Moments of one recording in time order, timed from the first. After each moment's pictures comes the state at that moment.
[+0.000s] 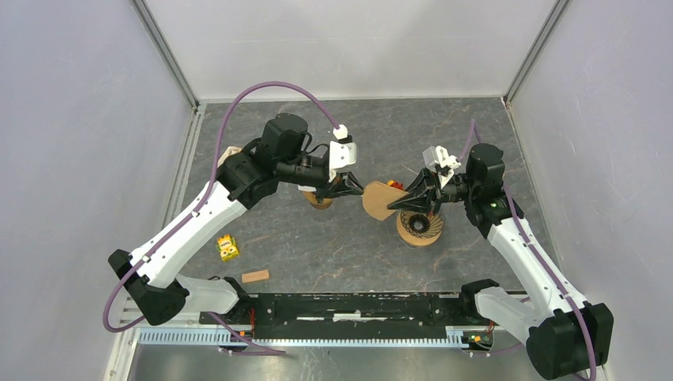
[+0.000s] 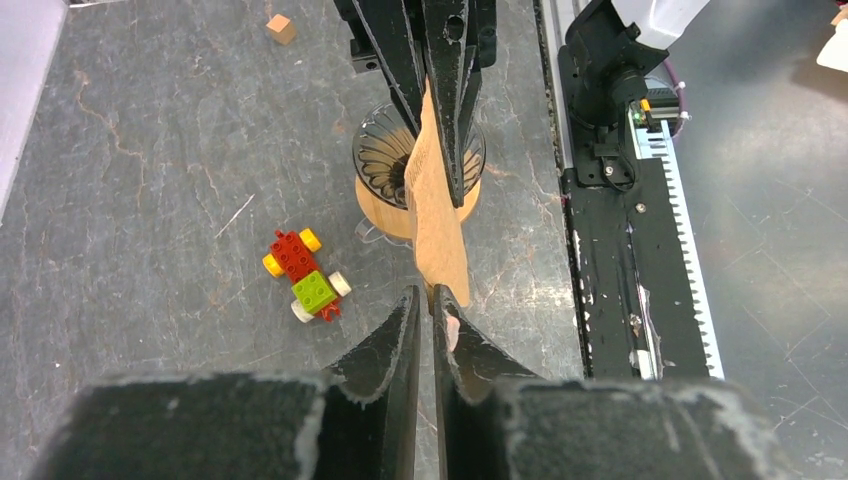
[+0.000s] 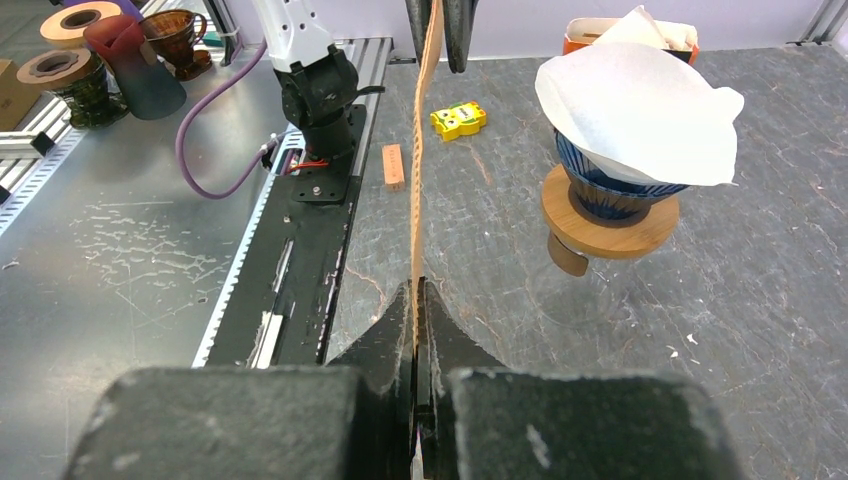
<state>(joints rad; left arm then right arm) -0.77 1.29 1.47 -0.66 0.72 0.45 0.24 1.00 0.78 0.00 -1.40 -0.15</state>
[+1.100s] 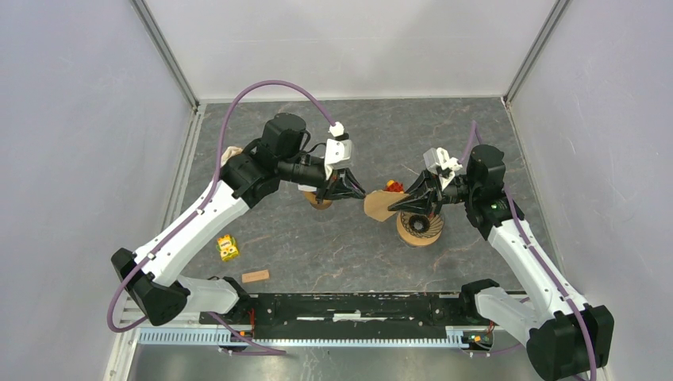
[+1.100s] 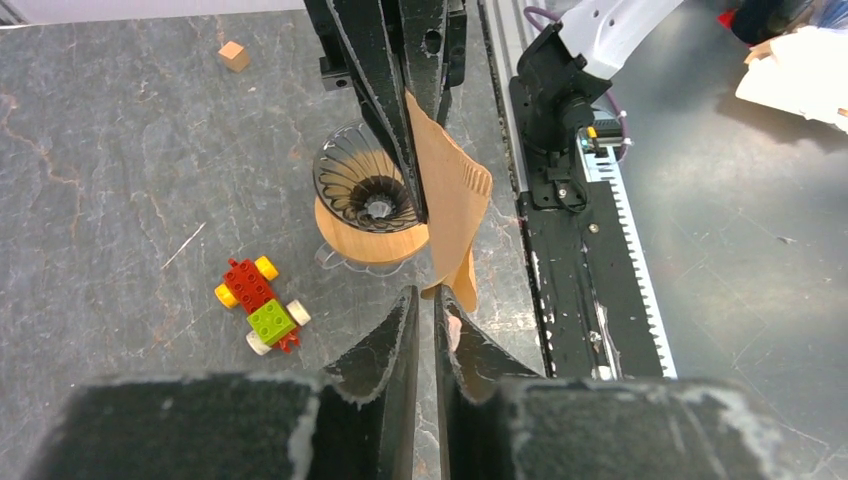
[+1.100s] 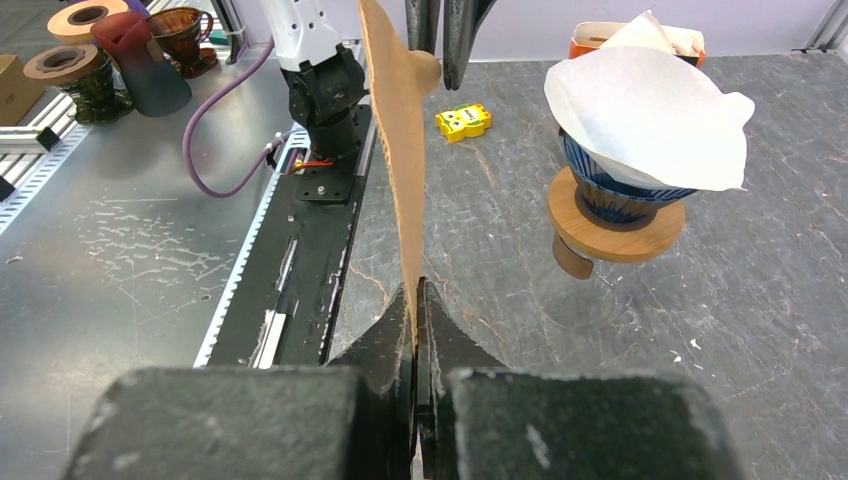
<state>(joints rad) -0.73 1.29 1.41 -0.57 0.85 0.38 0.24 0.98 0.77 0.01 -1.41 -0.15</state>
